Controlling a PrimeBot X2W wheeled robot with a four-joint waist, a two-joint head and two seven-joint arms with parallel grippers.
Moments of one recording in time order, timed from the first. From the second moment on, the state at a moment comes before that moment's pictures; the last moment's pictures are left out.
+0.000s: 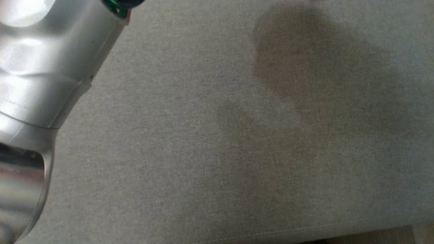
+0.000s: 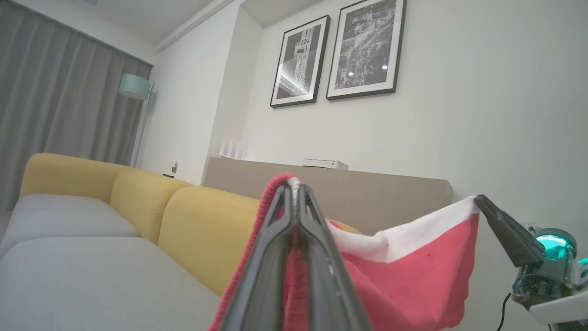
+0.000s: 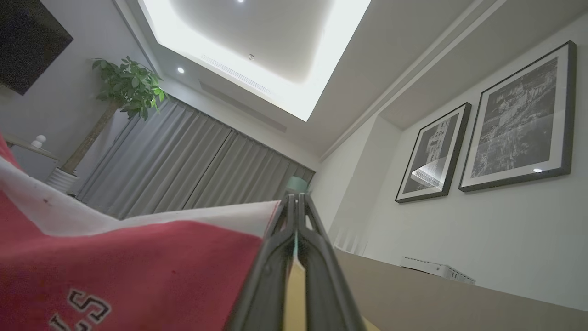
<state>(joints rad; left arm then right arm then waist) -1.45 0.24 -0.82 0.41 -1.03 -0.12 -0.22 -1.00 -0.45 -0.05 0.11 -0.01 0.13 -0.26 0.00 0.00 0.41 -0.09</state>
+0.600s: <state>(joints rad) -0.55 0.39 -0.82 0.10 -0.89 -0.12 -0.26 -0.22 -0.23 -0.19 -0.20 0.01 0.13 -0.26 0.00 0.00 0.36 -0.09</state>
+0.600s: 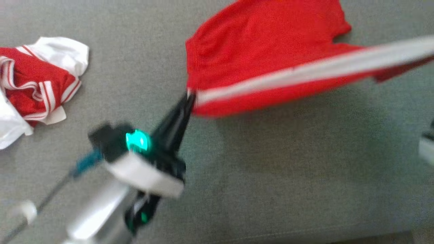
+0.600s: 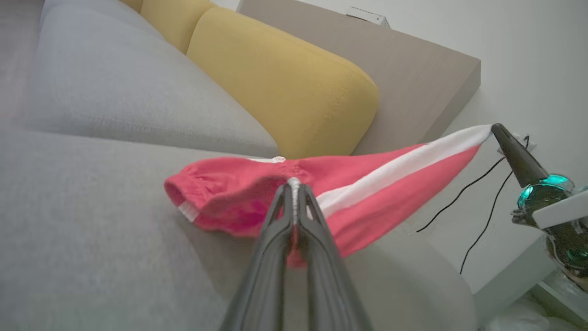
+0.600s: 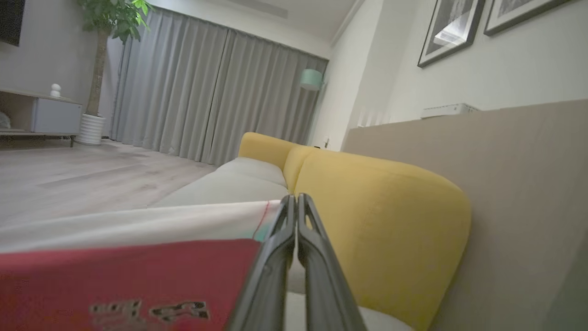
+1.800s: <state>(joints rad) -0.79 0.06 -0.65 0.48 -1.07 -0.11 -0.17 -0.81 -0.40 0.16 0.60 0.11 0.13 -0.26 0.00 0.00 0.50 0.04</state>
